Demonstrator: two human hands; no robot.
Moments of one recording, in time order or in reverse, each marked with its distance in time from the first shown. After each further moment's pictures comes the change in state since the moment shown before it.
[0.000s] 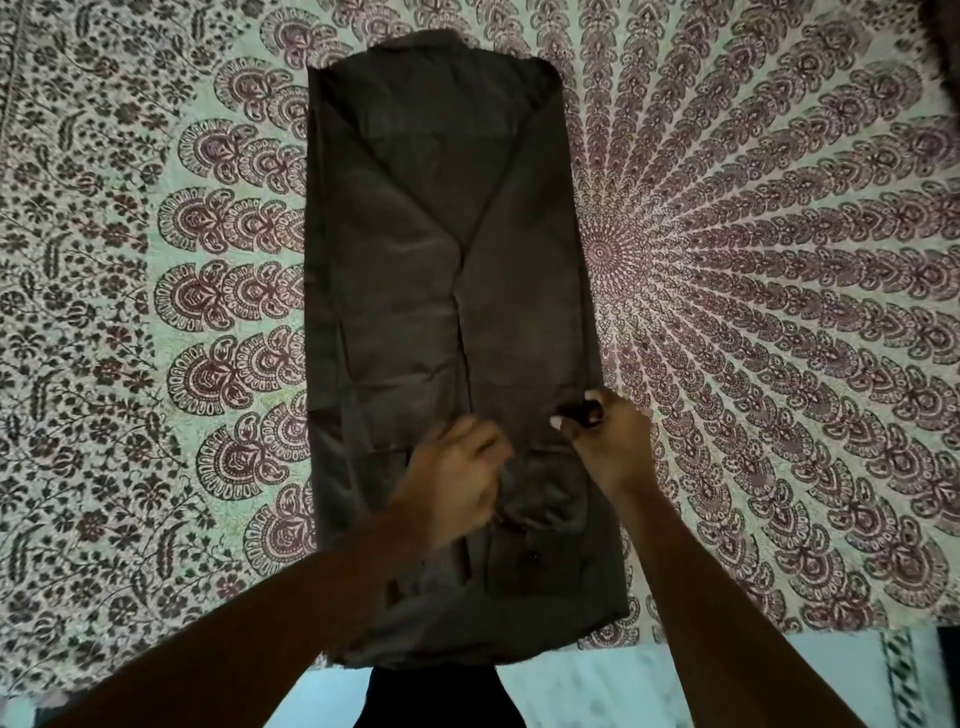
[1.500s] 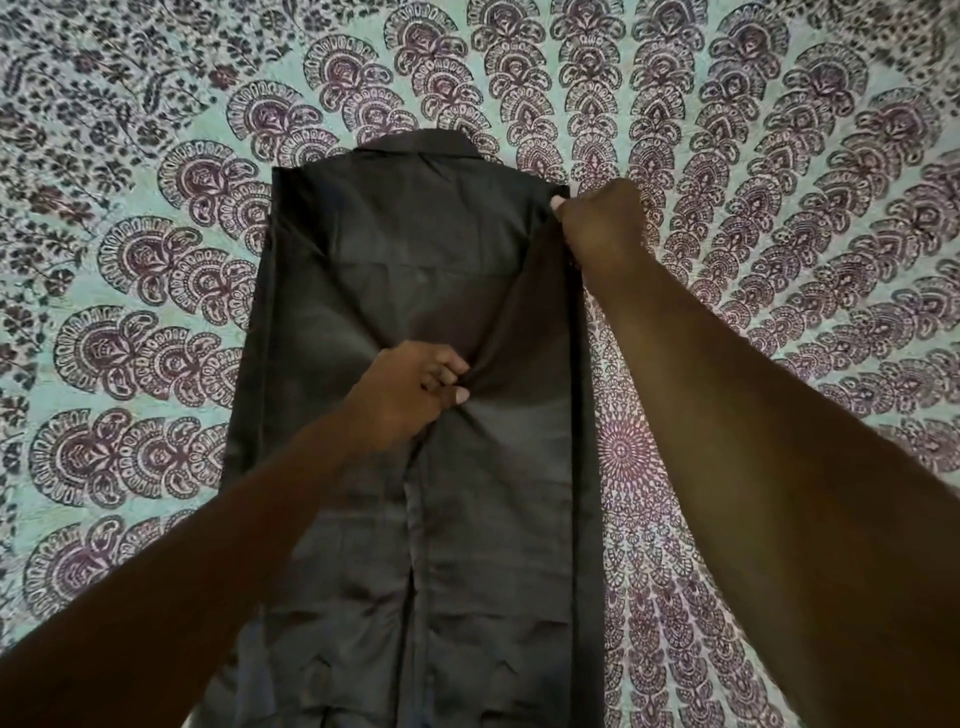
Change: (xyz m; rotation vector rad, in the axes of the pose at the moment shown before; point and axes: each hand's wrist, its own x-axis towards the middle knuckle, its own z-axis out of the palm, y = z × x) left_hand 0.254 -0.186 -0.062 -0.562 -0.034 -0.688; right_hand 0.398 -0.235 -0.006 0.232 0.106 0.002
